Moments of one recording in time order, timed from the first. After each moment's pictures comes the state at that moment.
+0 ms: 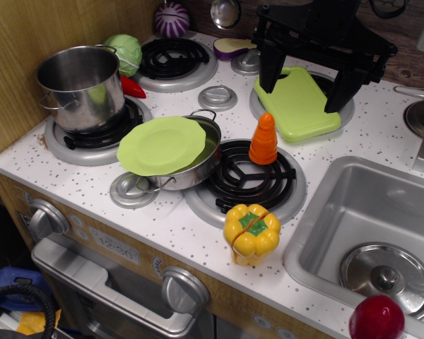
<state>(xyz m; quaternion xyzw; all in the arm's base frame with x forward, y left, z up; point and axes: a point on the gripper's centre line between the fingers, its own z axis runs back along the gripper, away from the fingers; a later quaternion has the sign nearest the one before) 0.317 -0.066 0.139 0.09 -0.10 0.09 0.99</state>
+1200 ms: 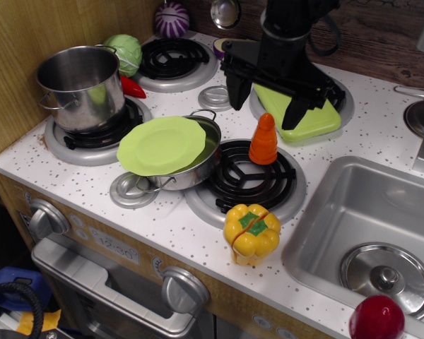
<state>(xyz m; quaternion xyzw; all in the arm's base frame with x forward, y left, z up) 0.344 -0.023 0.084 0.07 -0.15 0.03 0.99</state>
